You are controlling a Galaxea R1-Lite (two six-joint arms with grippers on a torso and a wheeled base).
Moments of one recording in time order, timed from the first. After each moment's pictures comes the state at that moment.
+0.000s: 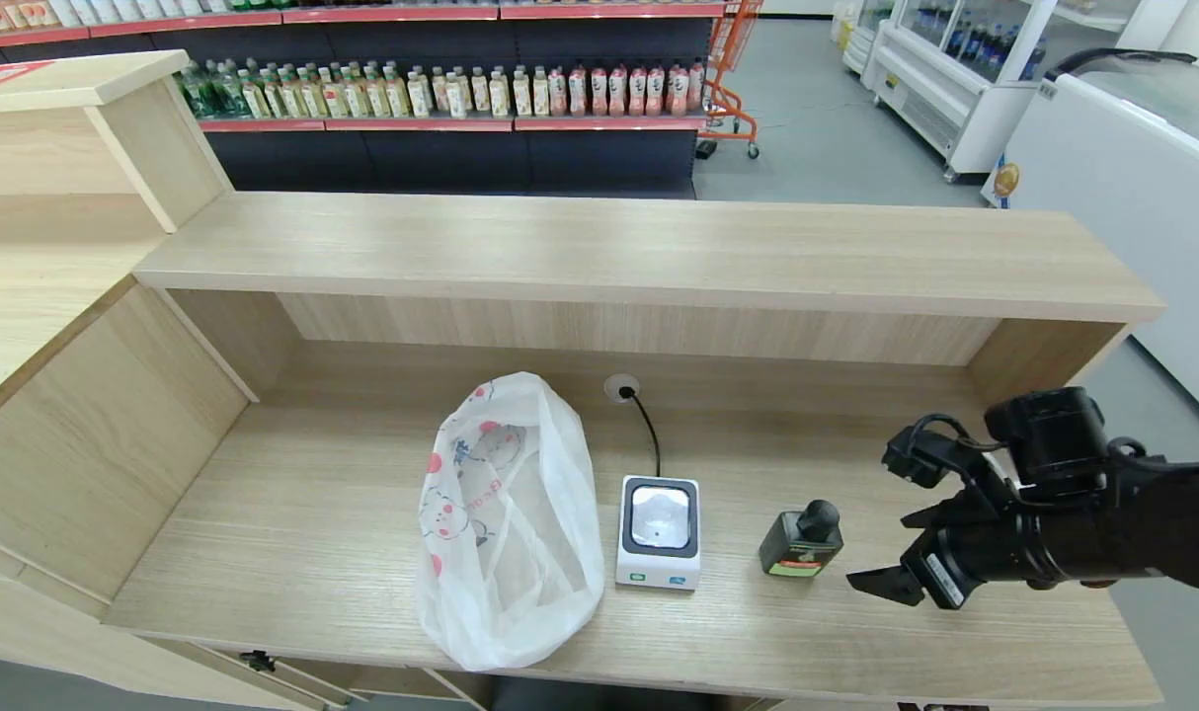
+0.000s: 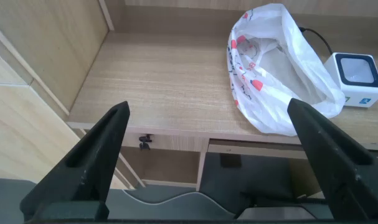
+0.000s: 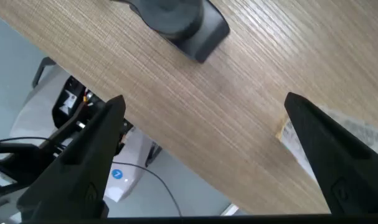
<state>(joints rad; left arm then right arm) 0.00 0.00 0.00 0.00 -0.01 0.00 0.14 1.78 -0.69 -0.24 0.24 -0.49</state>
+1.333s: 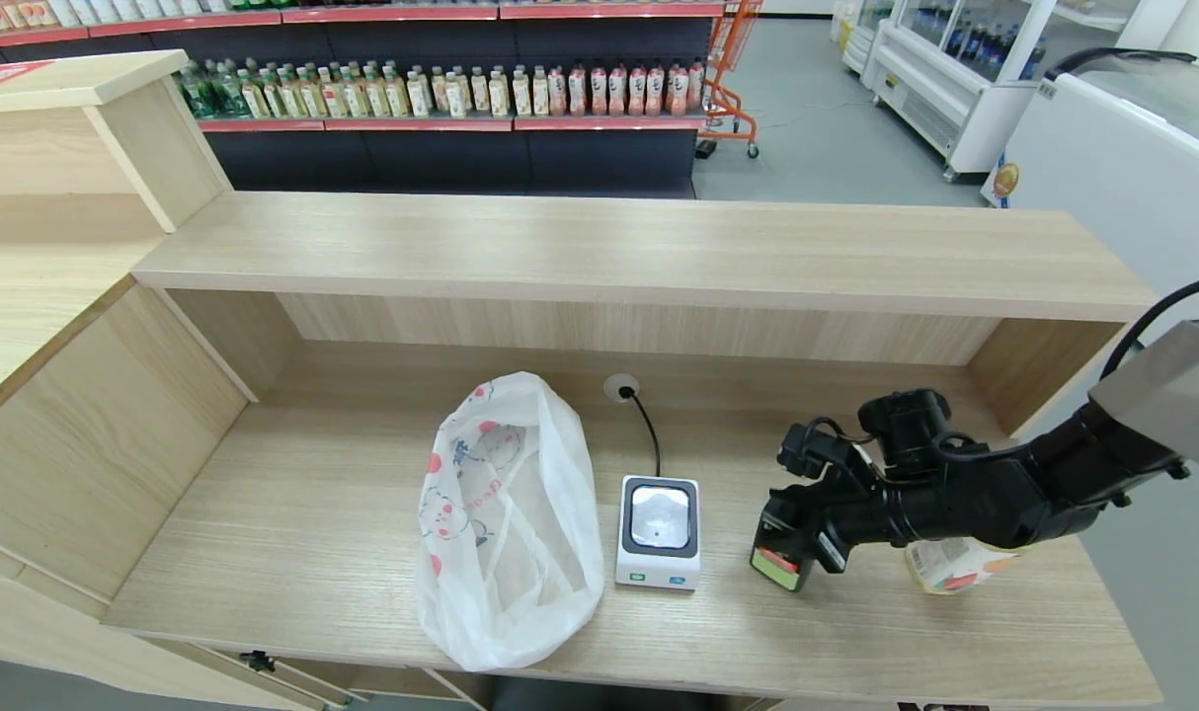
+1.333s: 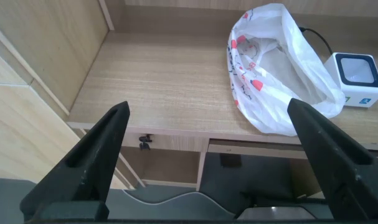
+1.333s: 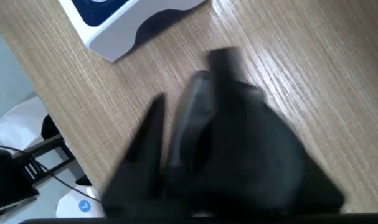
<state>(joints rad) 0.00 0.00 0.00 0.00 -0.01 0.00 0.23 2.13 -0.94 -0.38 0.44 -0.66</state>
